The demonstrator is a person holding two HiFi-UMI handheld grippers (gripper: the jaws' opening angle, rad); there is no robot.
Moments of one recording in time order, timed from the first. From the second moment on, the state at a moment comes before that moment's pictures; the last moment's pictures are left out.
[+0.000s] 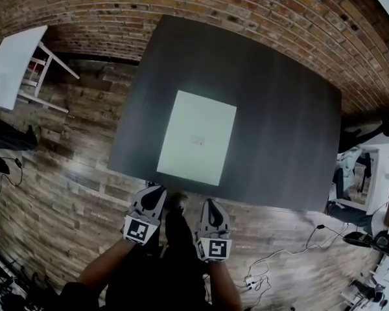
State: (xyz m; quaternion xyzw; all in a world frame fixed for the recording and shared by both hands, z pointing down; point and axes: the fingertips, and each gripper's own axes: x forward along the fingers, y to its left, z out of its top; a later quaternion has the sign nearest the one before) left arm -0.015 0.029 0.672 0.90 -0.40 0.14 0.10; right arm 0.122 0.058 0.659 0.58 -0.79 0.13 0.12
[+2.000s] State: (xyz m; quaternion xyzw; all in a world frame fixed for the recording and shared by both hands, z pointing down) left arm -0.028 -0.004 0.807 0.89 -0.38 0.20 0.16; right arm 0.163 0.033 0.803 0.58 -0.76 0.22 0.20
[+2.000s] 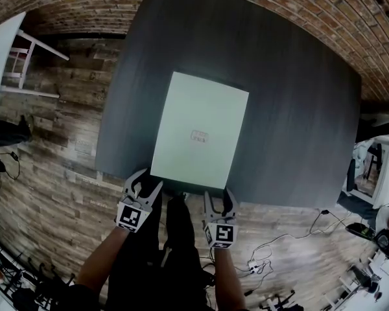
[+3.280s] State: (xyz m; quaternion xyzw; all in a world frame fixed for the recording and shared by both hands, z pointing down) left arm -0.035 0.025 0.724 0.90 -0.36 0.20 0.16; right arm 0.145 0.060 0.720 0.59 -0.76 0.19 0.18
